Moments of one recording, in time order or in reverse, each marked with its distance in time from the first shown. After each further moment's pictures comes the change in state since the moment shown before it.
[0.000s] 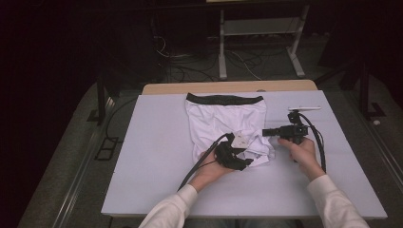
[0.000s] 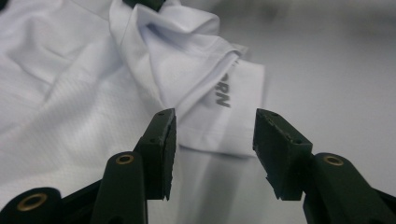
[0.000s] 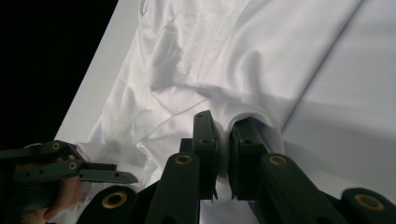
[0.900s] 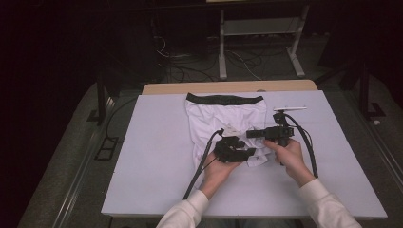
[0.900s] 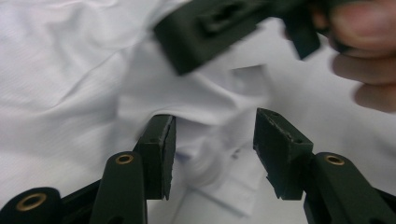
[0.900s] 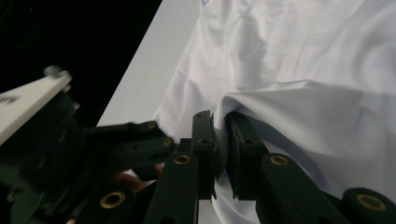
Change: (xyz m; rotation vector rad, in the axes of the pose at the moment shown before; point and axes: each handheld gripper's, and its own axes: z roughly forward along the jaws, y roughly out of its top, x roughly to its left) left arm 0.017 -0.012 -0.003 -0.192 -0.025 -0.510; right arm 0.058 -0.009 0.020 0.014 0.102 -0.046
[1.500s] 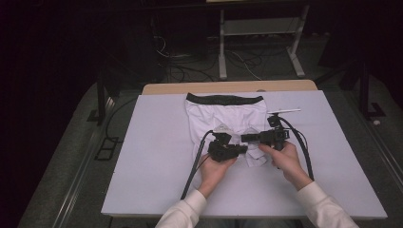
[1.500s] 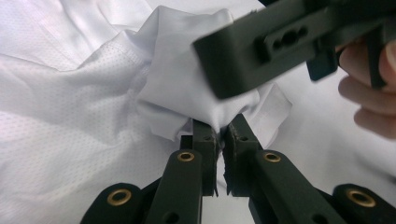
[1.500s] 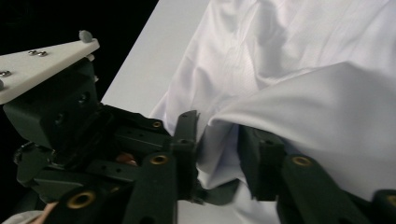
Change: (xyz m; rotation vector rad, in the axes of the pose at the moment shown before) left arm 0.010 0.002 -0.012 0.039 -0.039 -0.067; right arm 0.012 -0.006 0.005 0.022 -0.016 -0.054
